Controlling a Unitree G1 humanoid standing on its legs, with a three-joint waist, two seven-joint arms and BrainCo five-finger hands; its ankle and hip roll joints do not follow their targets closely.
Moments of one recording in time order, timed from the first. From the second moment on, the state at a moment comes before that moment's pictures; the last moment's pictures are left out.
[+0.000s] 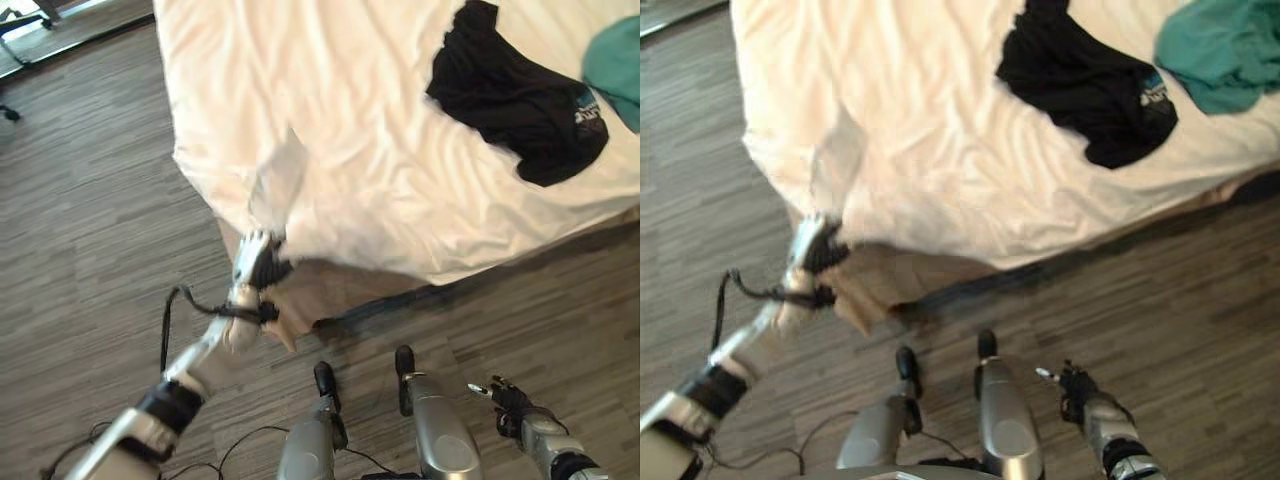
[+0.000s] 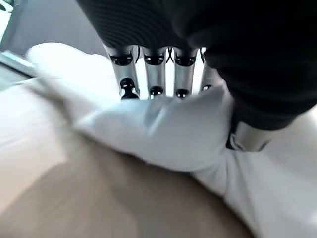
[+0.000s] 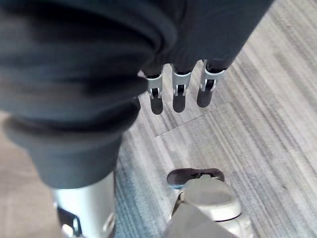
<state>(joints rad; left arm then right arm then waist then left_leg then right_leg) -0.23 0.63 -0.48 0.30 0.33 -0.20 0.43 -0.14 -0.39 0.24 1.04 0.47 0.01 -0.02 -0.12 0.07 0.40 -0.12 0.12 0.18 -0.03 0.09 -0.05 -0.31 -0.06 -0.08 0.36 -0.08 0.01</state>
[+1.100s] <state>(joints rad) -0.06 0.30 -0.20 1.19 -0.30 -0.03 0.37 -0.75 -0.68 0.29 0.40 0.44 0.13 -0.24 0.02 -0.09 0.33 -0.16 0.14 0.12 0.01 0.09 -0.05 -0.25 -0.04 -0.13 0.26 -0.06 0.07</state>
